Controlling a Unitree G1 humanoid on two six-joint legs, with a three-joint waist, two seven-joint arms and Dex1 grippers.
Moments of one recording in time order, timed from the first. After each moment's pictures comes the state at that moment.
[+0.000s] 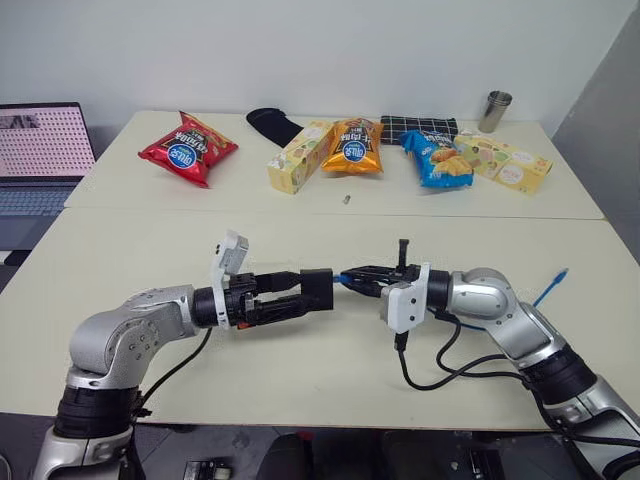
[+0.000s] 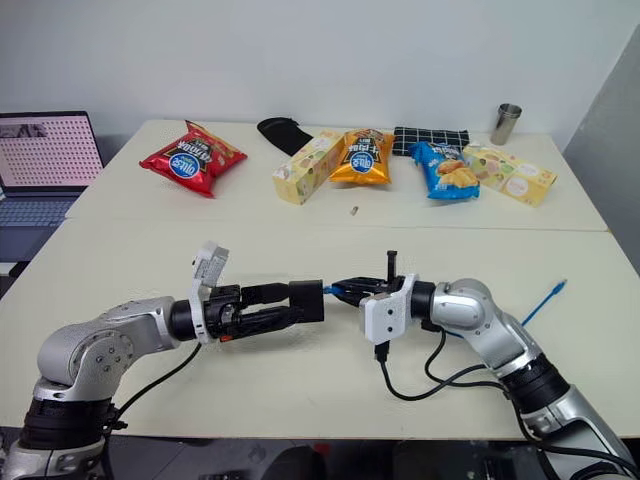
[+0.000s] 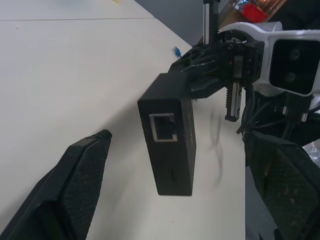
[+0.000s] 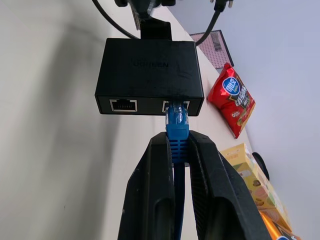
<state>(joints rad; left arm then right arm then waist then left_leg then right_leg) -0.30 0.64 0.12 -0.21 -0.86 0.94 -0.95 -0.51 -0.58 0.42 -0.04 -0.18 -0.44 0.74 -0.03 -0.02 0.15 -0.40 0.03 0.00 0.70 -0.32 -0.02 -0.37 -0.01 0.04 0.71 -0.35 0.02</state>
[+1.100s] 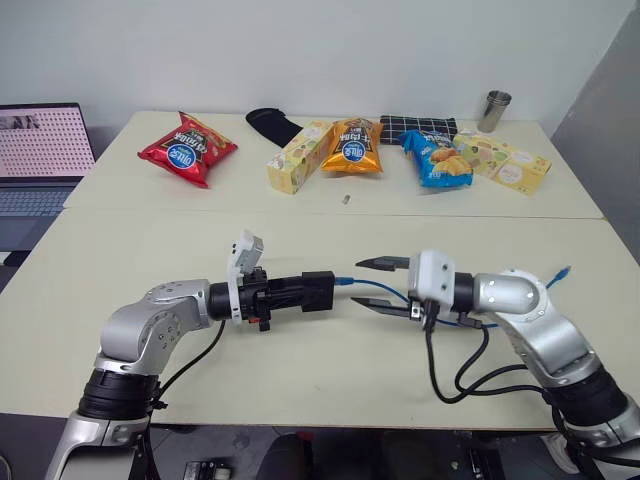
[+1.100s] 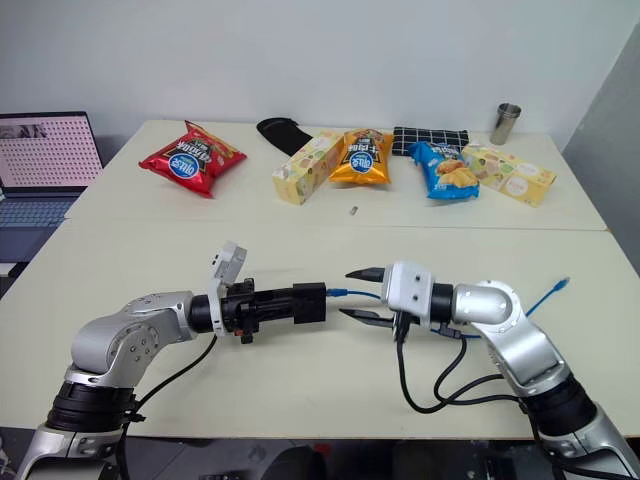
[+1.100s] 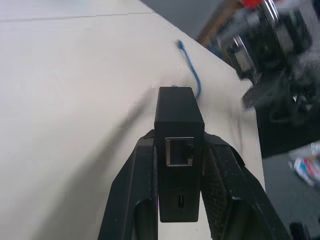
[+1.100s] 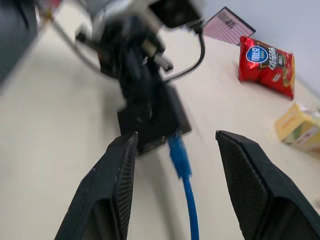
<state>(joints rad) -0.37 0.64 -0.04 -0.09 -0.67 0.69 -1.14 -0.41 -0.63 0.24 -0.41 0.46 0.36 0.87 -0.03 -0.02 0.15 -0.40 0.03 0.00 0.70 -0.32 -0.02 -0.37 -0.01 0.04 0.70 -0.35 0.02</state>
